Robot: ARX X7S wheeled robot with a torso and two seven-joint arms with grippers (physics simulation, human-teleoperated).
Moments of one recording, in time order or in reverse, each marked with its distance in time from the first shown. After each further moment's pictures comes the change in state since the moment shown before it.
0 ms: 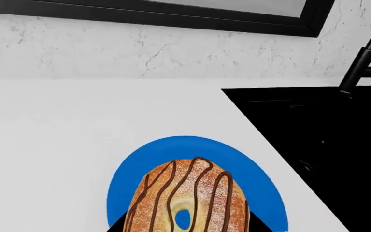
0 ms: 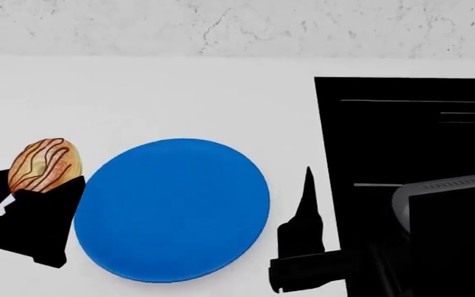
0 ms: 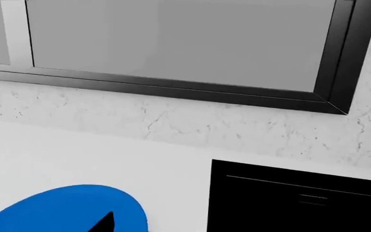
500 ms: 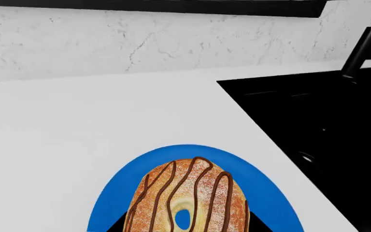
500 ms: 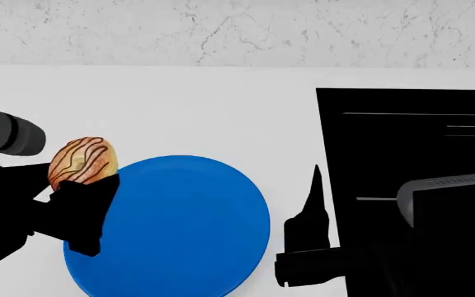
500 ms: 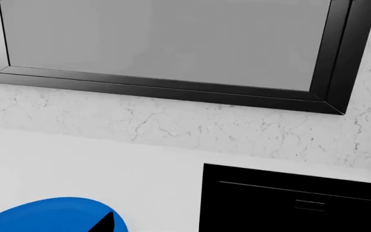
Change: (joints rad) left arm -0.096 0.075 0.122 -0.143 0.131 -0.047 0.122; right arm 0.005 0.000 -0.008 0.014 -0.004 0.000 0.027
